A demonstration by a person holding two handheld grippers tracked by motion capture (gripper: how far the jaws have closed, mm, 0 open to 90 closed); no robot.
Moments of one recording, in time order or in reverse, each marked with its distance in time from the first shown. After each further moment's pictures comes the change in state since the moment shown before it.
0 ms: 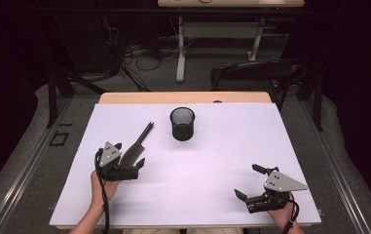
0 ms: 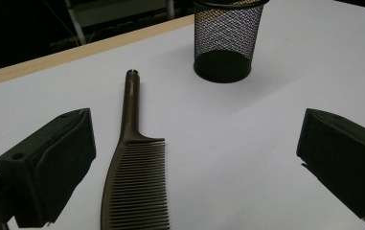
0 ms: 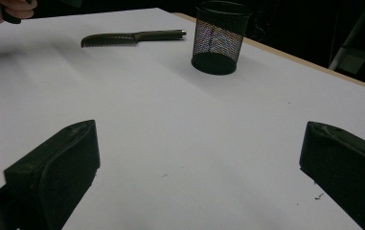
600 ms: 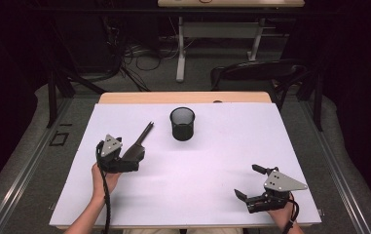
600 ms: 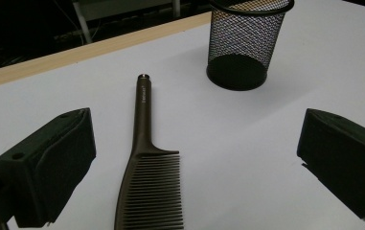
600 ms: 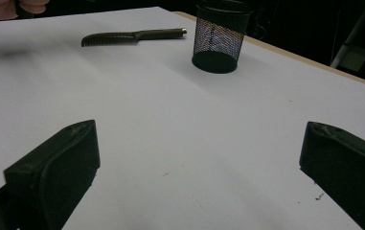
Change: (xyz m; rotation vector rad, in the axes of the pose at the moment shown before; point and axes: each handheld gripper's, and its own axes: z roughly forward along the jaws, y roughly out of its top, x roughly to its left) left arm 0.013 0.013 0.014 0.018 0.018 -0.028; right arm 0.000 0.000 0.000 0.007 0.003 0.009
